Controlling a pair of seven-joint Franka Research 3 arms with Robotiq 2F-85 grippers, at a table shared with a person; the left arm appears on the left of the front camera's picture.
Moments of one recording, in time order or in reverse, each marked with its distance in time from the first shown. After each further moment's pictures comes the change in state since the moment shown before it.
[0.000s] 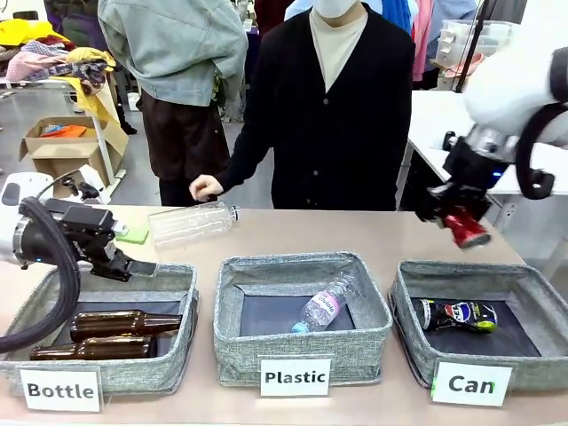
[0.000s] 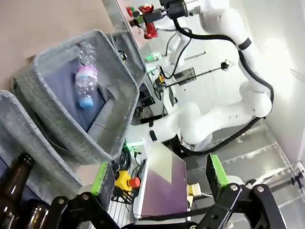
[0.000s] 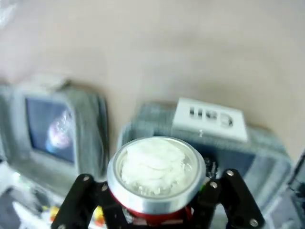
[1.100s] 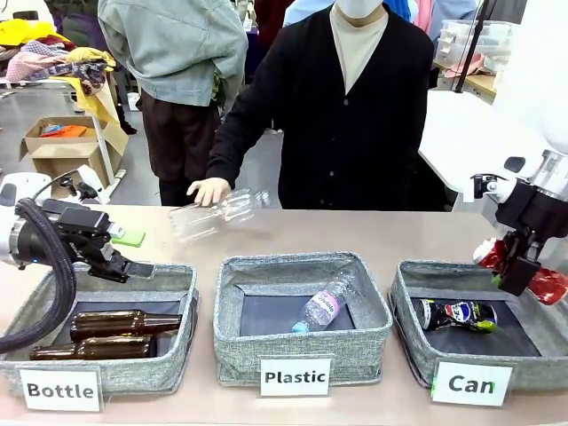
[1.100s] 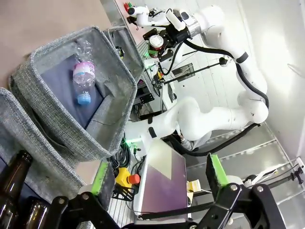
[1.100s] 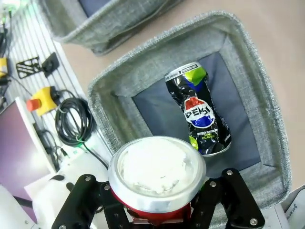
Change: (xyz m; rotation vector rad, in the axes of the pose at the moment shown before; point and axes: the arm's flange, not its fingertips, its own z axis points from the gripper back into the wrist) left arm -0.002 -0.001 0.002 -0.004 0.013 -0.009; right arm -0.101 -0.031 -0.013 0.116 0.136 0.841
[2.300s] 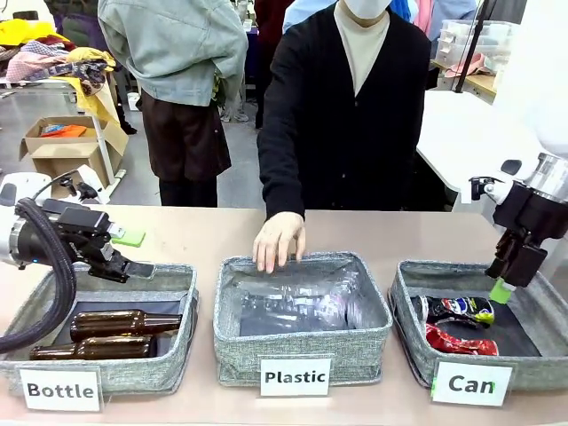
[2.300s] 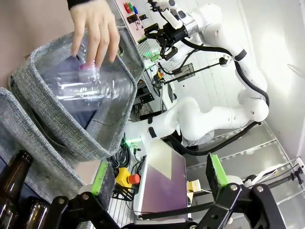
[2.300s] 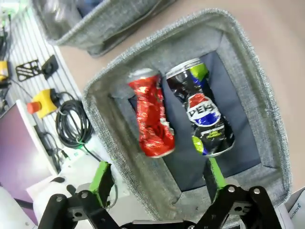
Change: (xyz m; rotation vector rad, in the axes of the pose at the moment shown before) left arm 0.000 0.000 0.000 0.000 0.000 0.000; right arm 0.000 -0.008 -0.004 0.013 -0.004 -0.020
